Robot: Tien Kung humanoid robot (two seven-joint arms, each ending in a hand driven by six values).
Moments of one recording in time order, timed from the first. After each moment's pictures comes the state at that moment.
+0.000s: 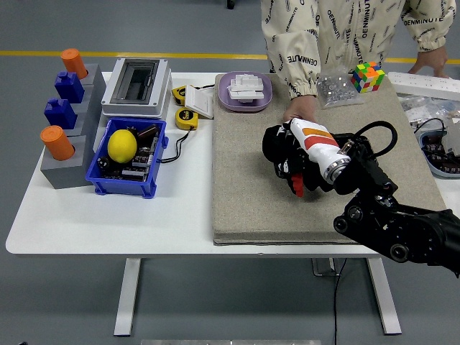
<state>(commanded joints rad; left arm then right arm) -0.06 0.20 -1.47 -0.22 1.09 0.02 0.14 0.84 -0.23 0.26 1.08 -1.44 -0.53 -0.24</state>
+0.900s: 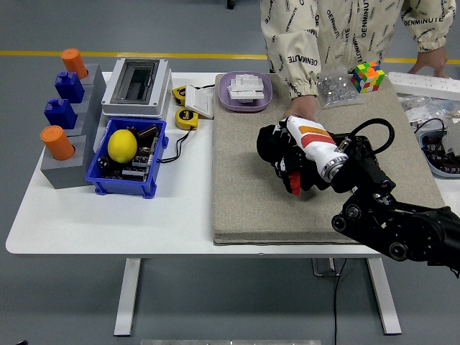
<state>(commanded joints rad) -0.07 0.20 -1.48 -0.22 1.09 0.02 0.14 0.85 -0.24 0.25 1.08 -1.44 -0.52 -0.24</state>
